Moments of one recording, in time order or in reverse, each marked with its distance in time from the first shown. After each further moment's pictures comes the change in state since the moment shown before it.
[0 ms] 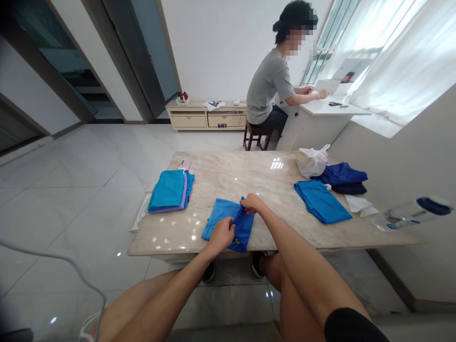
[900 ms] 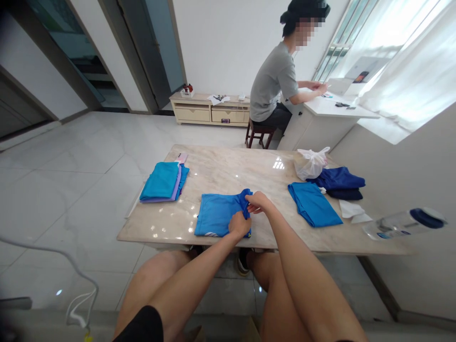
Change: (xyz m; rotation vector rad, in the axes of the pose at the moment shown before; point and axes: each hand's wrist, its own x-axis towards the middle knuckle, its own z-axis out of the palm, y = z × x) left_hand 0.048 0.089 0.081 -0.134 0.010 -0.234; right_hand 0.002 0.054 -0.050 0.195 -0.065 0.081
